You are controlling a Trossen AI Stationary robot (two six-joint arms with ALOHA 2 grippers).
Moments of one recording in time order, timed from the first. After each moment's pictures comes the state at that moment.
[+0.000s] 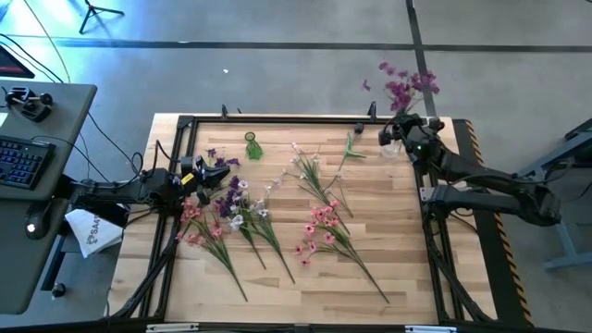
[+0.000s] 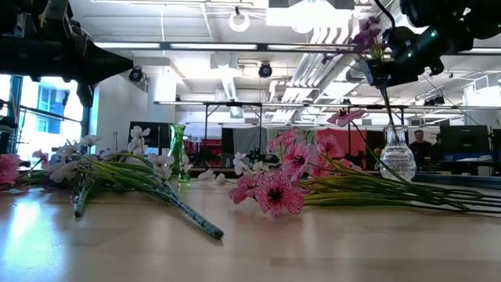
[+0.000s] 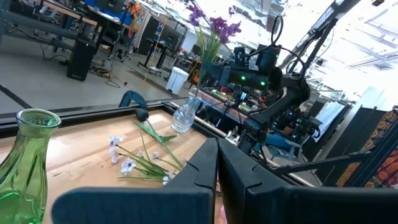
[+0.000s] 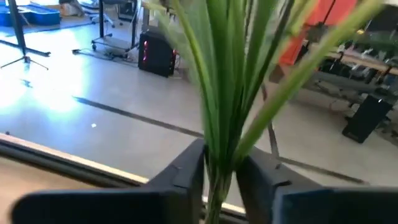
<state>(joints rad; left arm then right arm) -0.02 0.02 0.01 0.11 -0.39 -0.42 -0.52 0.78 0.50 0.01 0.87 0.00</state>
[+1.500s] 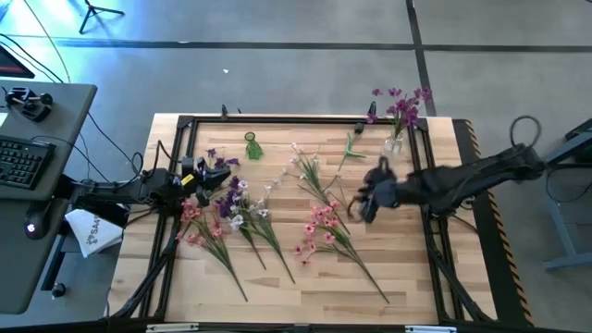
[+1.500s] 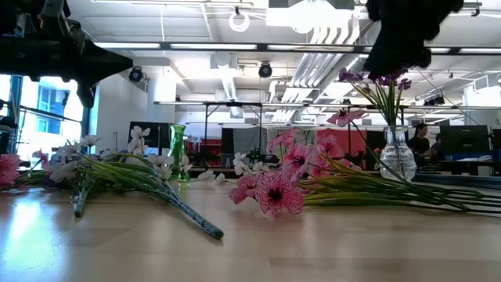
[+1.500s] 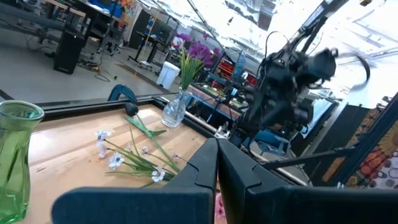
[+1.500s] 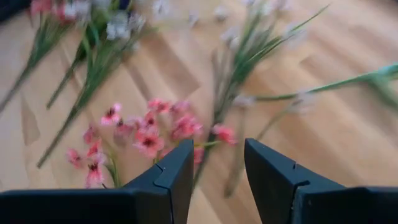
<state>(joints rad) -0.02 0.02 0.01 0.10 -0.35 -0.44 0.25 1.09 0.84 -0.65 0.39 0.76</state>
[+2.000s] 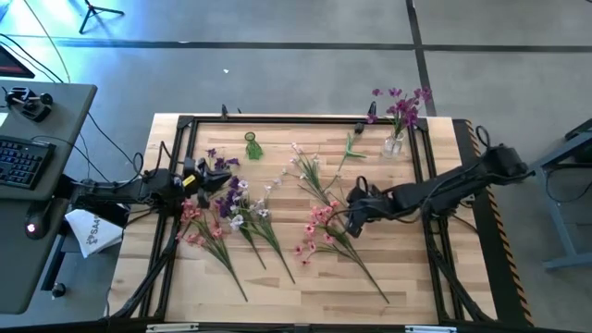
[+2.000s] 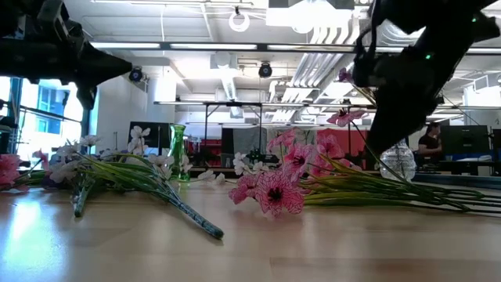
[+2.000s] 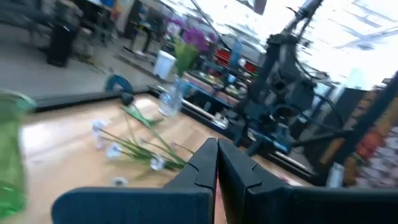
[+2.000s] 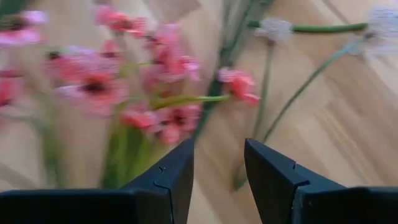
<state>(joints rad) -0.01 0.02 0.01 0.07 -0.33 -0.41 0.23 1.37 0.66 -0.34 0.30 0.73</state>
